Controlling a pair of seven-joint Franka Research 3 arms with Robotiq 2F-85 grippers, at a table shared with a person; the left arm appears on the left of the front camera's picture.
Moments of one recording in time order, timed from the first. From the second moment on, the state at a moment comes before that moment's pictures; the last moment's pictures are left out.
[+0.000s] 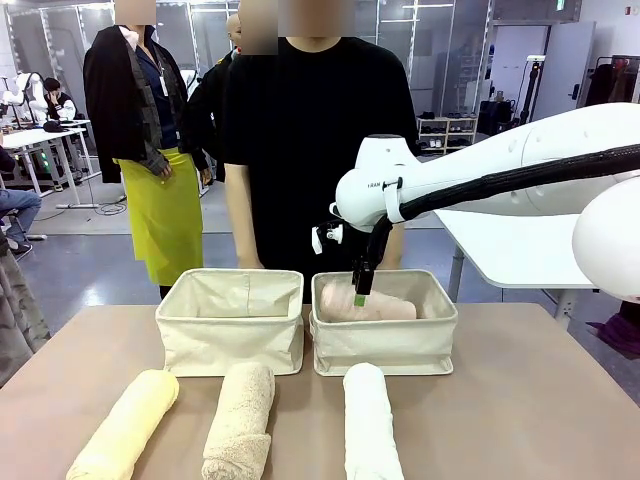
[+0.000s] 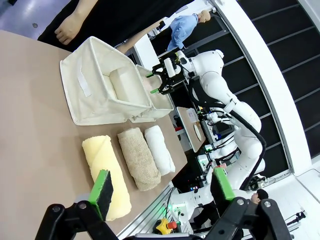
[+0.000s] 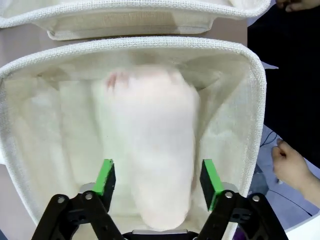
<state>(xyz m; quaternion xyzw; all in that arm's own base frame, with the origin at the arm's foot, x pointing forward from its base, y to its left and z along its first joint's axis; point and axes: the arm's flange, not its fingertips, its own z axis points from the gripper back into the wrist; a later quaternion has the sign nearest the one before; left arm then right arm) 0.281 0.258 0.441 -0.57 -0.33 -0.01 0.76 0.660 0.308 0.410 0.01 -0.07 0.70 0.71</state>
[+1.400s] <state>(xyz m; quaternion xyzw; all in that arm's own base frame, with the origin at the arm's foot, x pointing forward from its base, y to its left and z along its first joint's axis) 0.281 0.258 0.441 -0.57 -0.33 -0.01 0.76 0.660 0.308 0.410 0.01 -0.07 0.70 0.71</state>
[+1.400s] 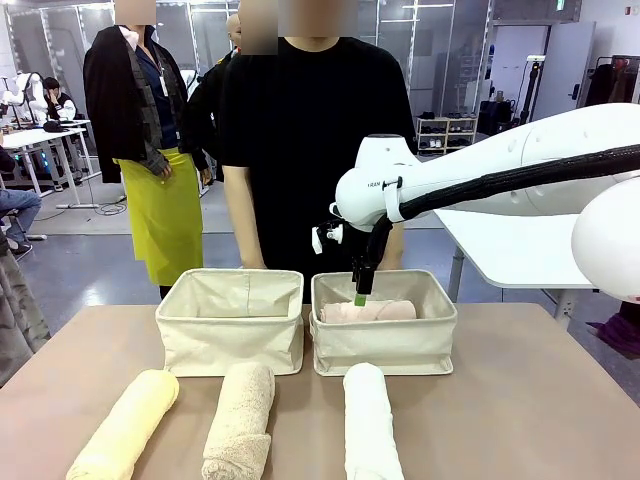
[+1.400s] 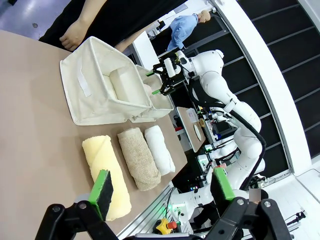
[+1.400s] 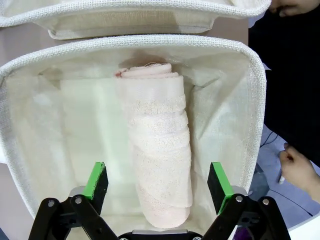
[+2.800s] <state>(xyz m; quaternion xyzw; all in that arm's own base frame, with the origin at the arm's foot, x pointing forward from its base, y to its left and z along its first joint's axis) 0.281 0.258 0.441 -0.56 -0.33 -0.01 0.76 0.504 0.110 0.508 0.40 -0.16 0.40 0.81</state>
